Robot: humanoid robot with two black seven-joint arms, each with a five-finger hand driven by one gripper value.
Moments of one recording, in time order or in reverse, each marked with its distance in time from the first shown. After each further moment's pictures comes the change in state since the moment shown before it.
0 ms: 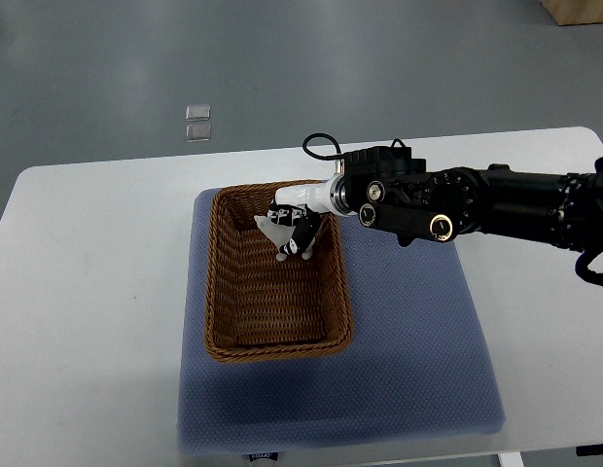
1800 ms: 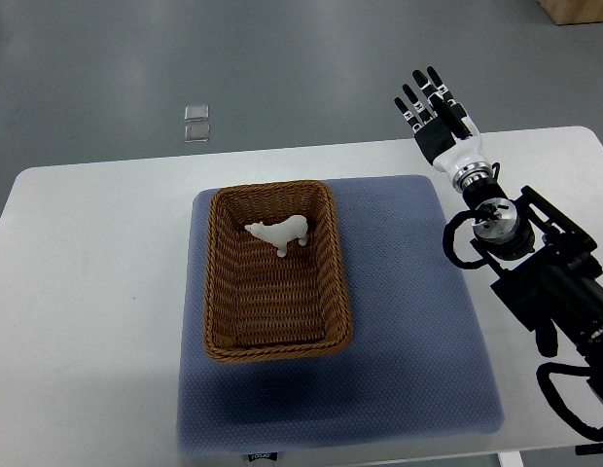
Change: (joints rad) left arm 0.000 0.000 0.001 -0.011 0.002 -0.001 0.049; right arm -0.649 -0.016 1.439 -0.167 0.662 0.077 0.339
